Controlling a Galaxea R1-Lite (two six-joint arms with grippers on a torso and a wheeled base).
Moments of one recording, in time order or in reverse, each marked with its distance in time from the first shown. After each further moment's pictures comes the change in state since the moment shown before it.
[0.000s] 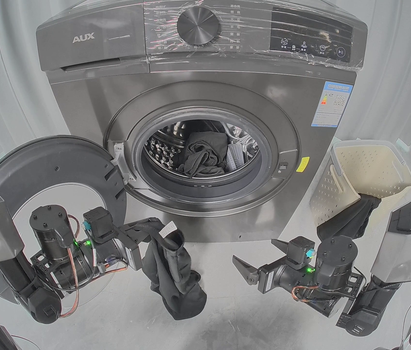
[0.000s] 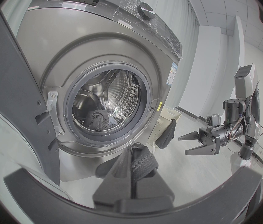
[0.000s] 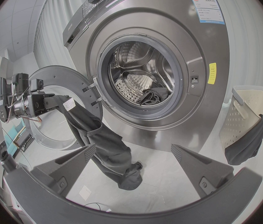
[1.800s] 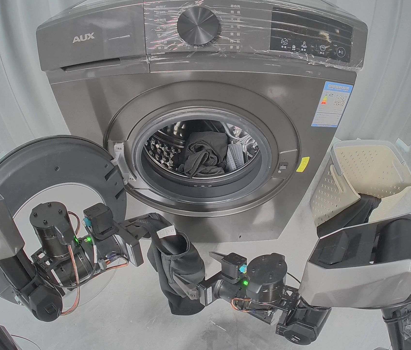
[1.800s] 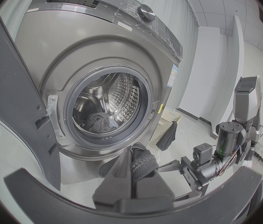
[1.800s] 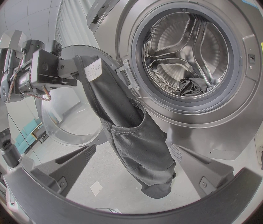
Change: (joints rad) left arm 0.002 0.001 -0.023 0.000 0.003 0.003; right arm 0.121 0.297 -0.353 0.015 0.120 -0.017
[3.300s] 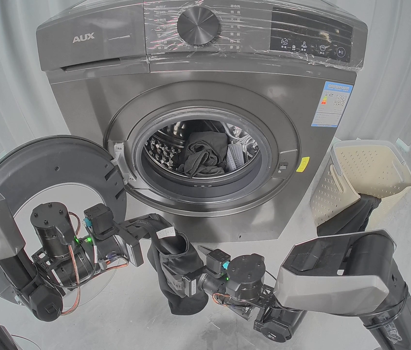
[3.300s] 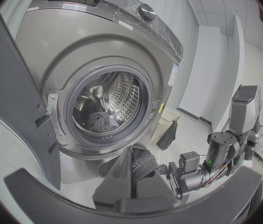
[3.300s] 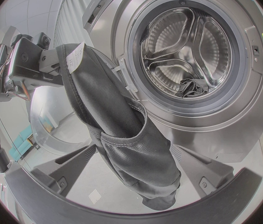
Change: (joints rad) left arm 0.002 0.005 0.000 0.000 -0.001 0.000; right arm 0.003 0.137 -0.200 -0.007 -0.042 0.011
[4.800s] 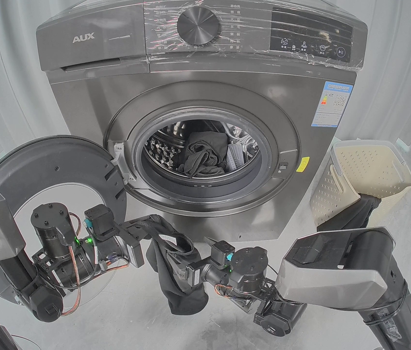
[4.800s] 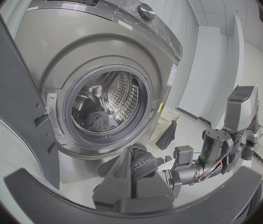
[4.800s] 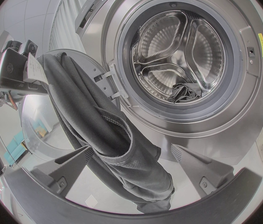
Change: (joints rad) left arm -0.005 0.000 0.002 0.000 0.000 -0.001; right arm -0.034 0.011 -0.039 -0.006 -0.032 0.001
